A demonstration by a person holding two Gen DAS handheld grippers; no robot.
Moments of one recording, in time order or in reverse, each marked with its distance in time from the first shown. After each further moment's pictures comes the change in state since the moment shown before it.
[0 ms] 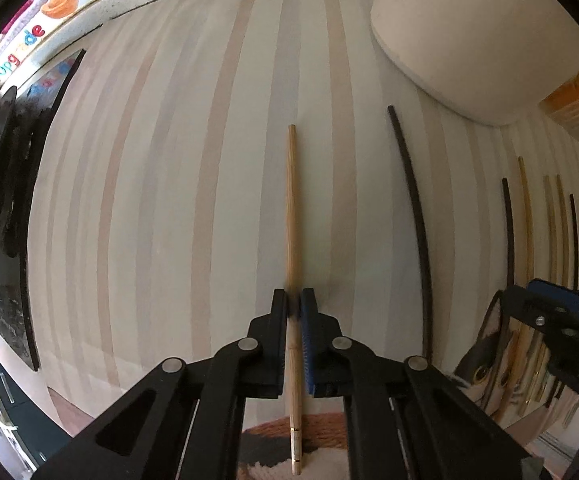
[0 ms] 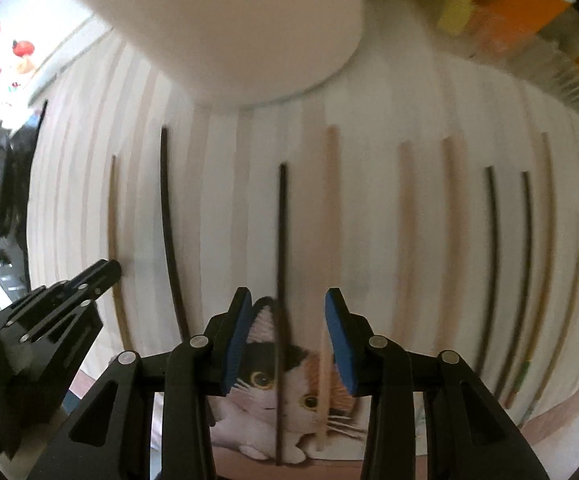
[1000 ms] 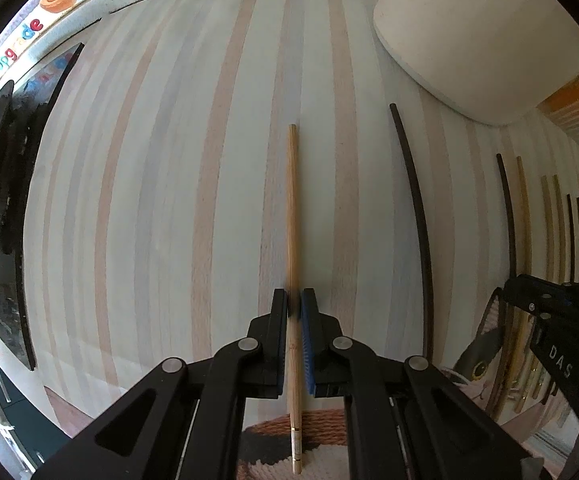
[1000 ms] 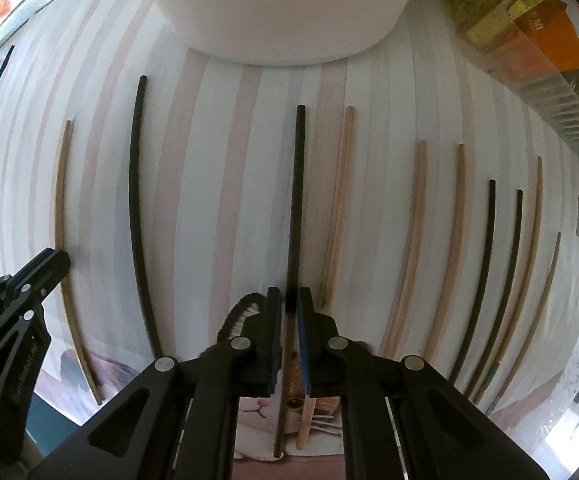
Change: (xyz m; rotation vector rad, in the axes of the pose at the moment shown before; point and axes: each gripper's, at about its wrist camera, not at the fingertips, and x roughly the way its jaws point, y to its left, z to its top) left arm 0.008 0.022 0.033 -0.001 0.011 -0.005; right arm 0.025 0.071 0.003 -0.082 0.083 -0.221
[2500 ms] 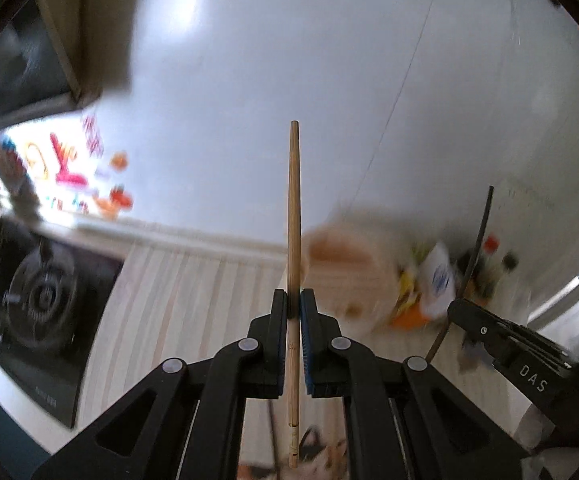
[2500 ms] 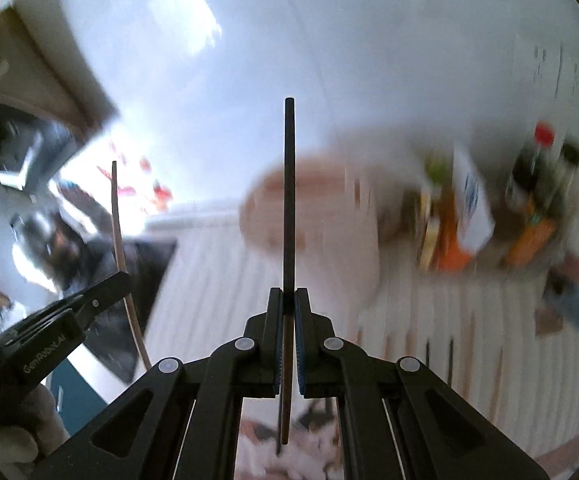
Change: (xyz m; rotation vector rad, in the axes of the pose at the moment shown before) left arm -0.306 -0.038 0.052 -0.084 -0.669 -0.190; right arm -0.291 -0.100 -0.068 0.028 -0.729 0.401
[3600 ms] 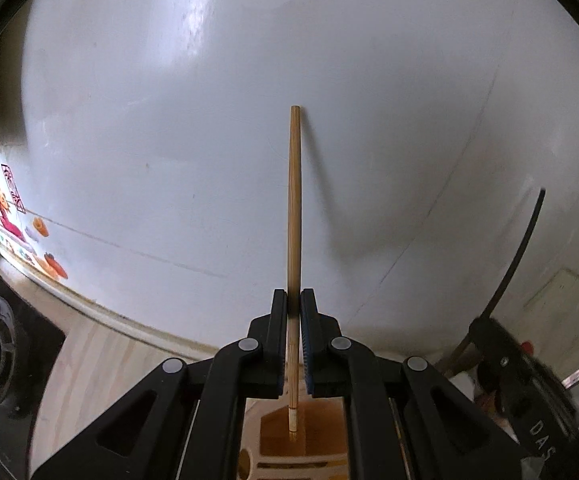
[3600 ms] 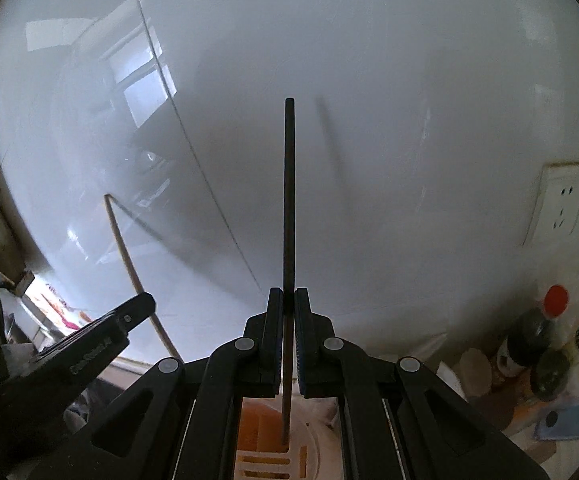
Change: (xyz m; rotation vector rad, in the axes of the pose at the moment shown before) left arm 0.147 -0.003 0.078 -0.042 -0.095 0.010; right arm 0.096 -0.023 0.153 0.017 -0.359 -0.112
